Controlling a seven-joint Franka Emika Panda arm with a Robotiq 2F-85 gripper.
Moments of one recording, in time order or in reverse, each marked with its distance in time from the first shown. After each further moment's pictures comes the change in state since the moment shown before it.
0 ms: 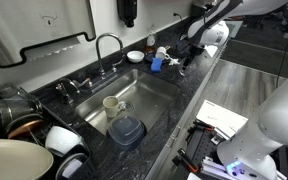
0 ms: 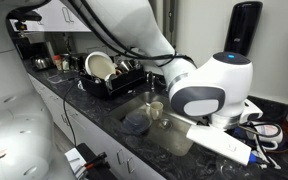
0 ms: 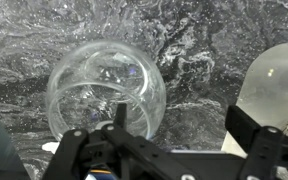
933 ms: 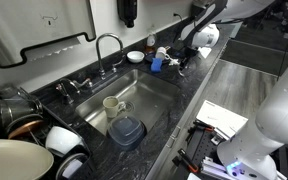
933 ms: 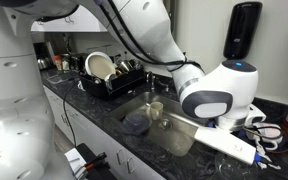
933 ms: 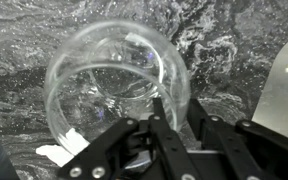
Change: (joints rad) arm -0.068 0.134 0.092 0.105 0.044 -0.003 0.000
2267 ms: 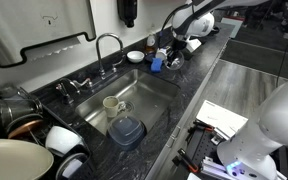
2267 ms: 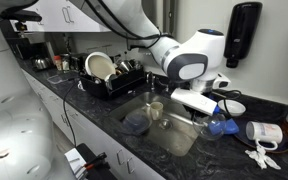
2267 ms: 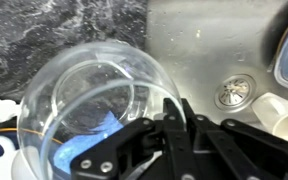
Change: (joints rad) arm 0.101 -0.181 0.116 -0.007 -0.038 -0.209 0.263
